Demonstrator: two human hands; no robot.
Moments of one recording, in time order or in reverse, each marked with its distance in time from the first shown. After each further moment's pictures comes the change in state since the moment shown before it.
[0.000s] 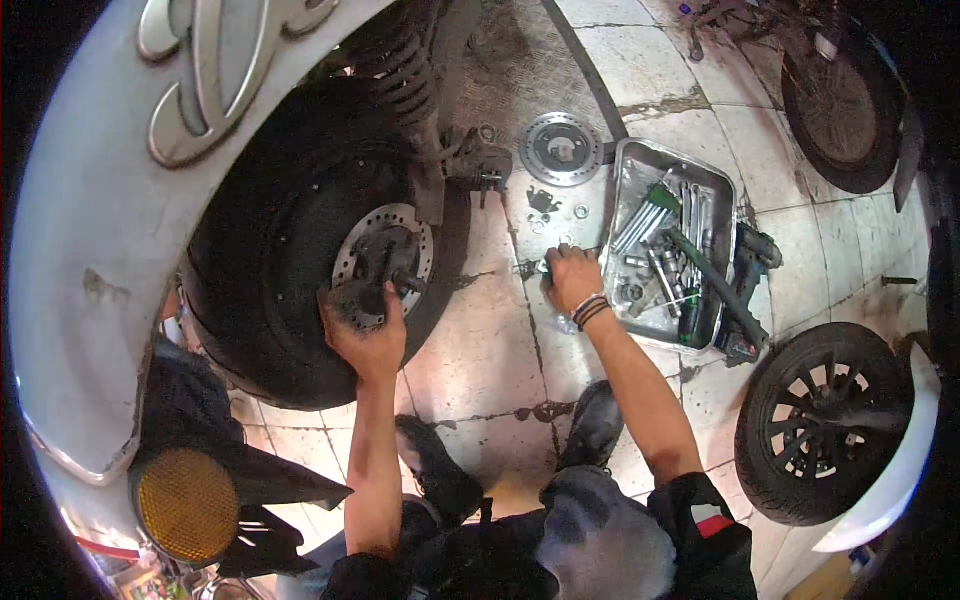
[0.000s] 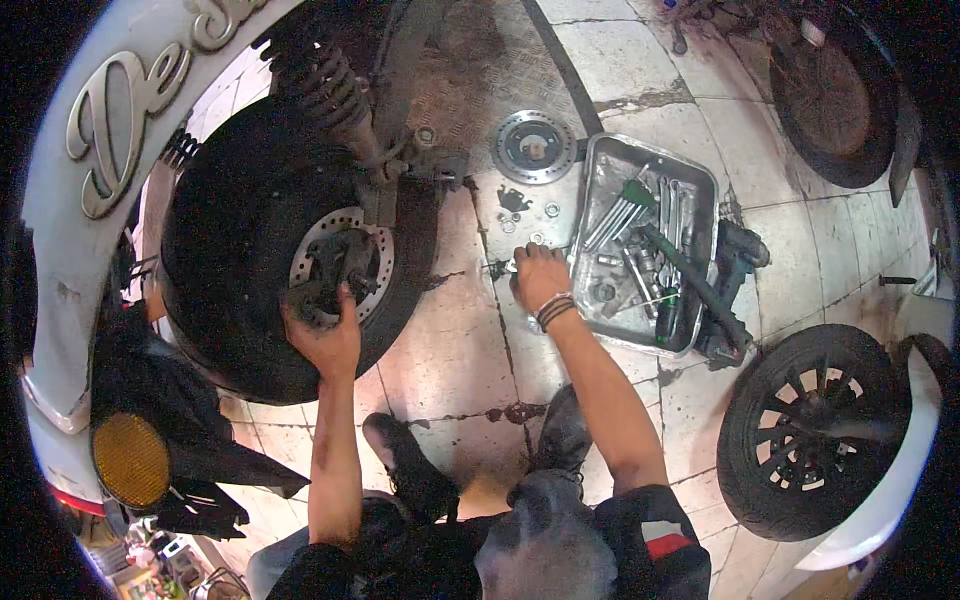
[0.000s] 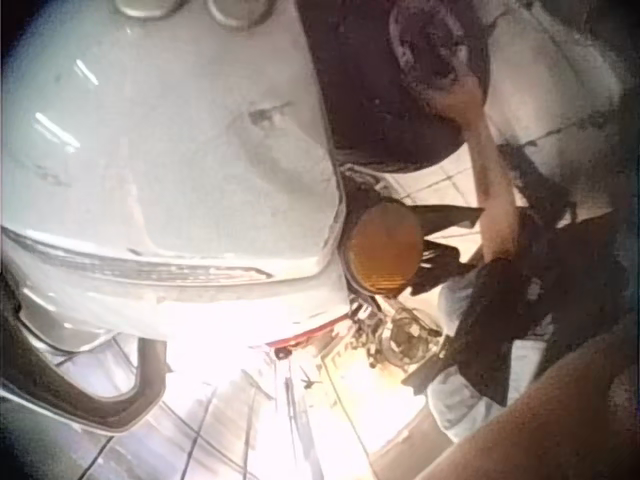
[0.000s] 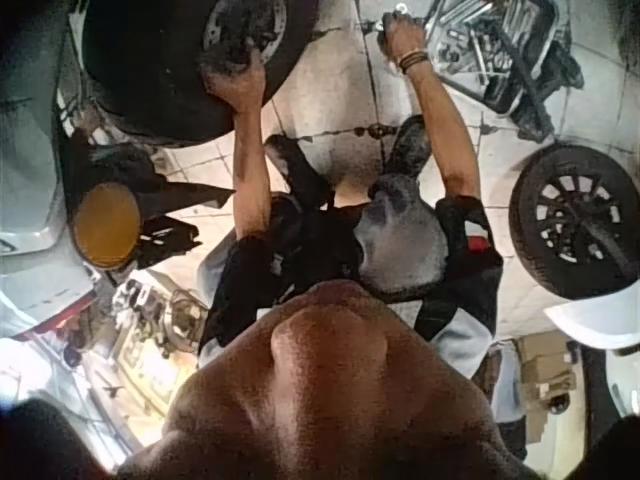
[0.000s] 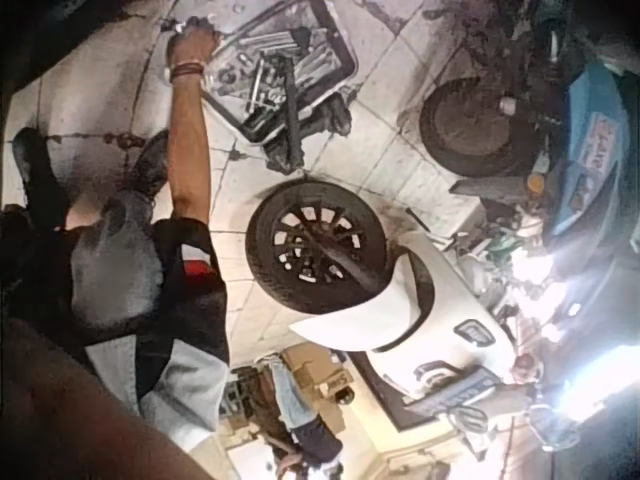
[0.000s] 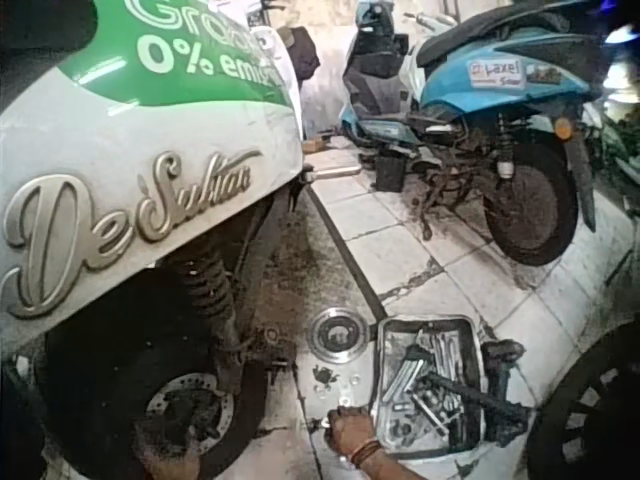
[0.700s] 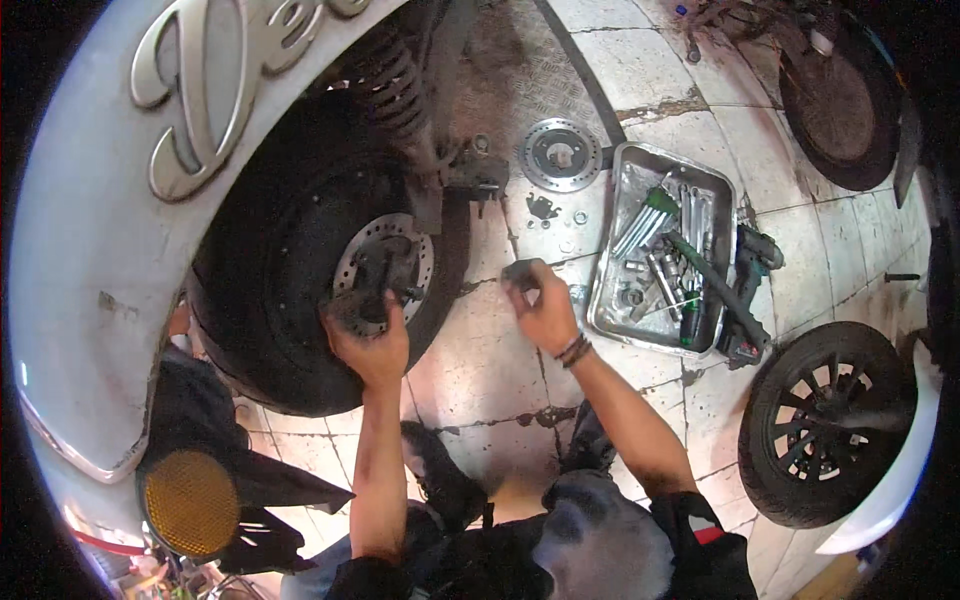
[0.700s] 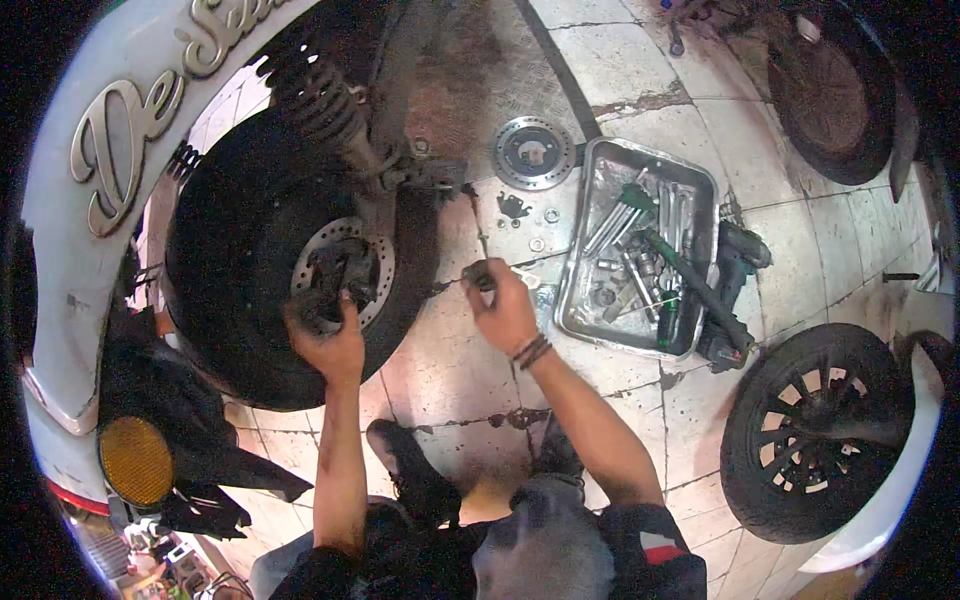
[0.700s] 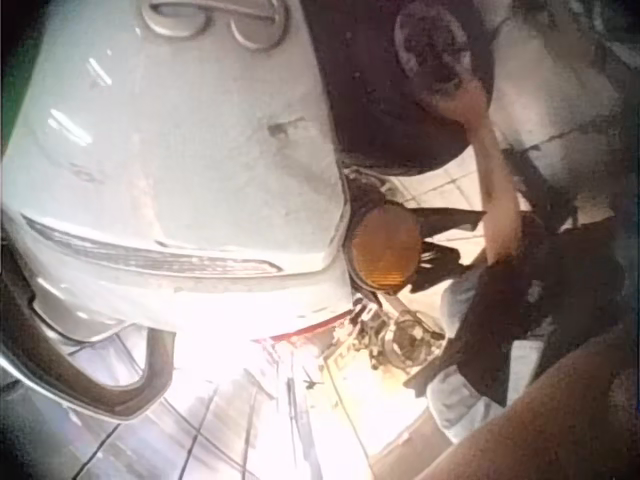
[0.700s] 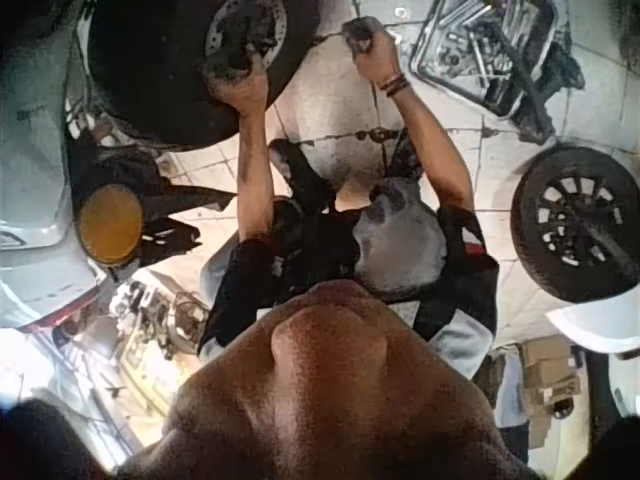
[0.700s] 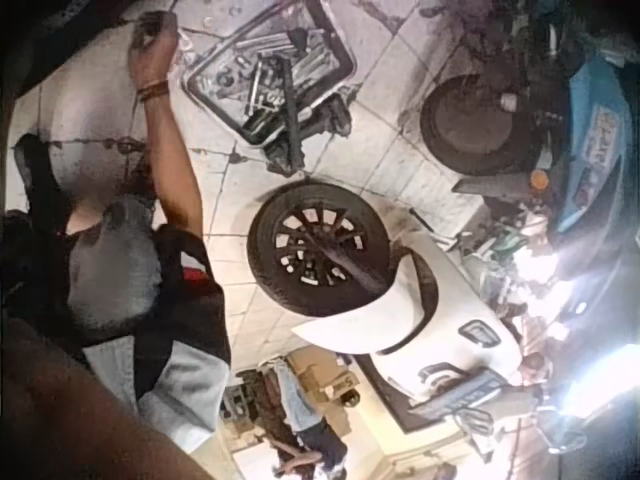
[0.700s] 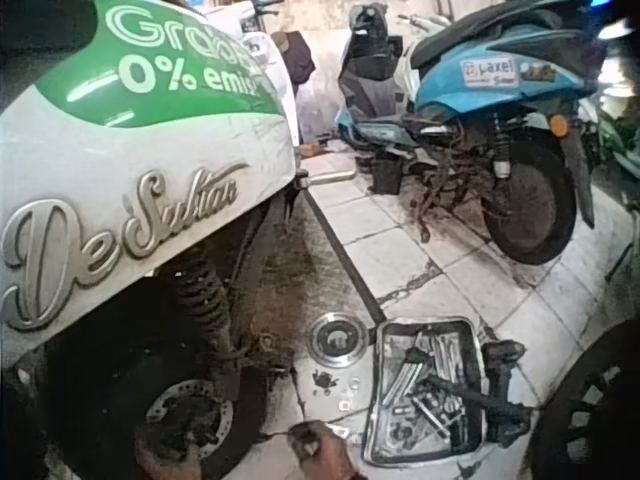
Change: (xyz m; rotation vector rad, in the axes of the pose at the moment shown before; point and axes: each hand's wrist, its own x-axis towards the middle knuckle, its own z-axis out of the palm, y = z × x) left_hand -0.006 -0.005 0.001 0.057 0.026 -0.070; right_hand -0.022 -0.079 -0.040 0.987 0.333 0.082
